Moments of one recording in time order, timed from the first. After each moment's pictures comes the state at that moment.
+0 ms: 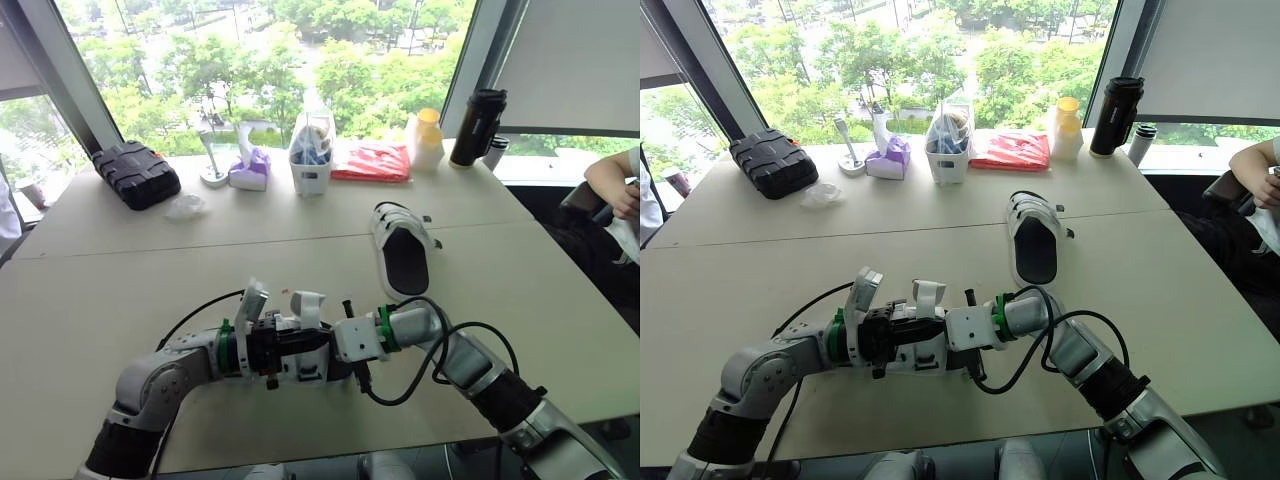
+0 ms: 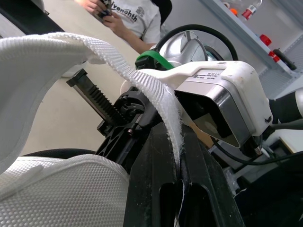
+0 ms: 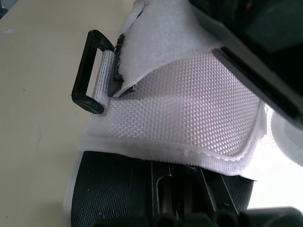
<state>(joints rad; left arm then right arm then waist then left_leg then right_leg) -0.18 0.44 -0.06 -0.26 -0.85 0.81 -0.95 -0.47 -0.52 0.55 0.02 -0.09 -0.07 1.10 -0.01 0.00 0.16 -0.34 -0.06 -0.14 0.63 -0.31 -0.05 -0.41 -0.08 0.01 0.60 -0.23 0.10</state>
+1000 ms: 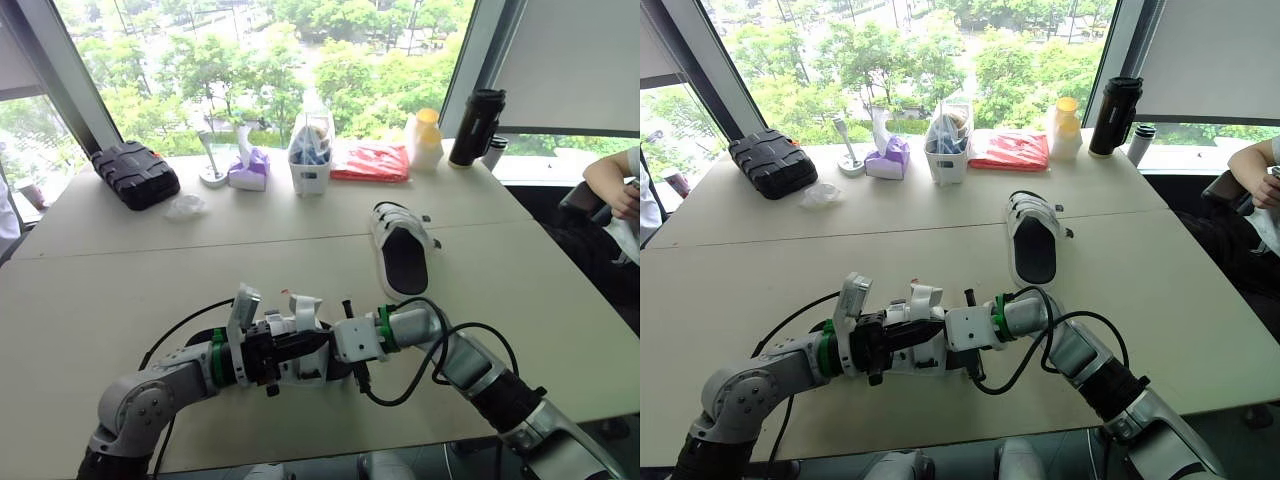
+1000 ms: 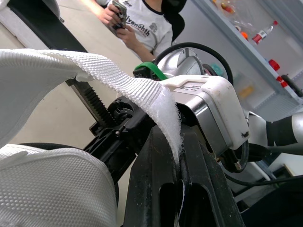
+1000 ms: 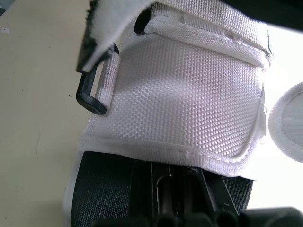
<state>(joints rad) -0.09 0.42 0.01 -0.40 -0.99 0.88 -0.76 -0.47 -0.52 0.55 0.02 -0.10 -0.07 1.09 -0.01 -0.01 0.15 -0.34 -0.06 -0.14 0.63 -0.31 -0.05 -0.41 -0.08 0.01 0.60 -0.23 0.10</state>
